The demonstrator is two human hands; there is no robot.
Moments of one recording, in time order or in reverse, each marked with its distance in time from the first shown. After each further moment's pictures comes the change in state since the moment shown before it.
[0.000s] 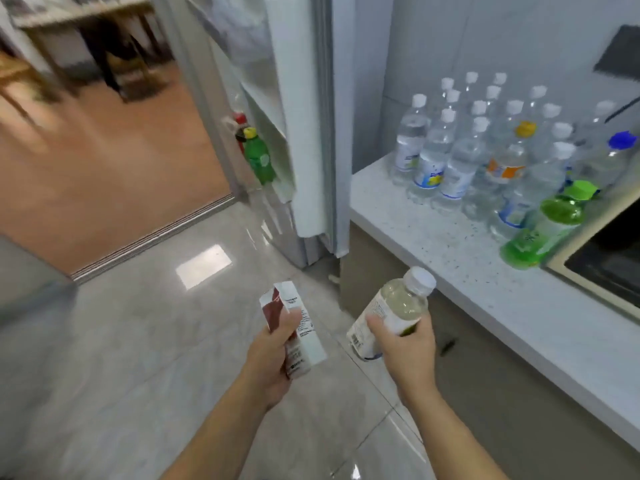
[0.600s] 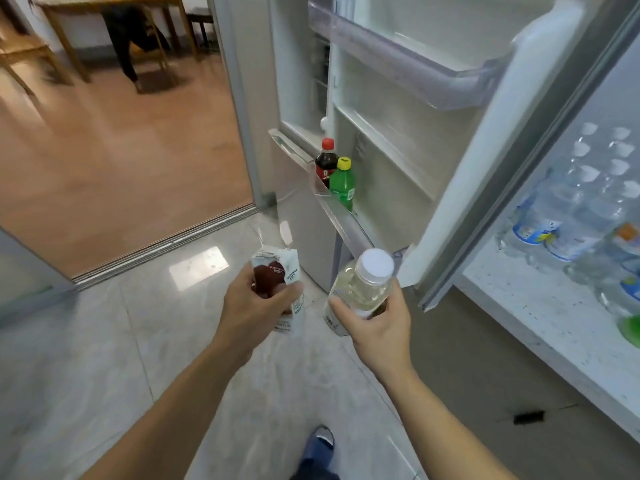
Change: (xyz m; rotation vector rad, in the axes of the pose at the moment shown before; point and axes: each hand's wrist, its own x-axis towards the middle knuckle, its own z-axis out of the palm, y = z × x) left_hand 0.087 0.223 -0.163 0.453 0.165 0.531; right_hand 0.020 -0.065 0.287 -0.094 -0.191 -0.369
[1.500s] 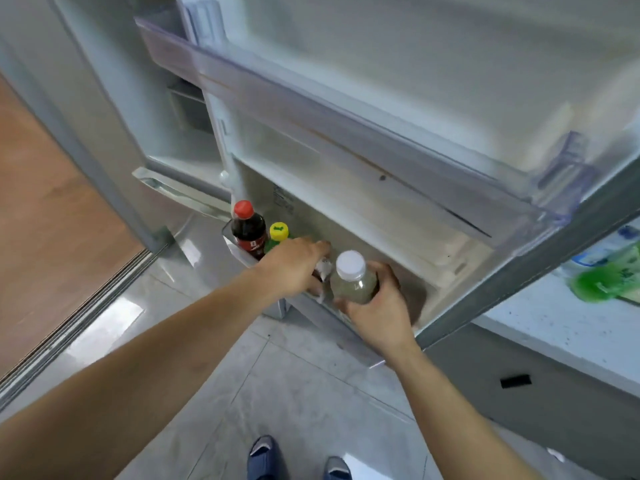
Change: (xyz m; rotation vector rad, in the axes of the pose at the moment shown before) left_hand 0.298 0.078 0.166 1.233 -0.955 0.786; right_hand 0.203 0.016 0.026 -0.451 0.344 0.224
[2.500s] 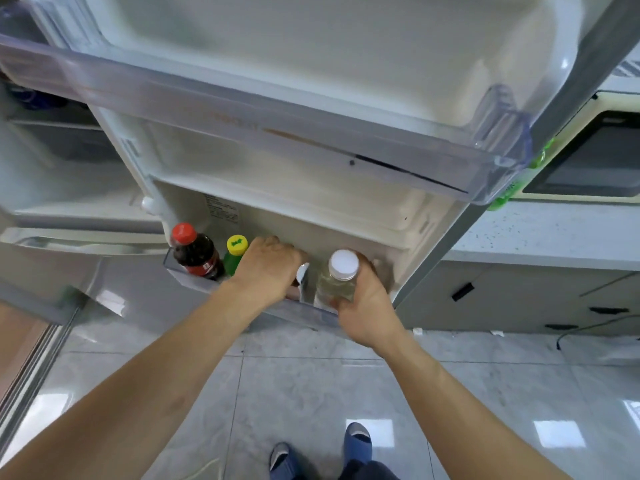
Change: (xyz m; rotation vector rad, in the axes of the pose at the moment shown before) left_hand -0.004 -0.006 -0.006 0.440 0.012 0.342; right_hand -0.038 -0.014 0.031 -0.043 0.130 0.269
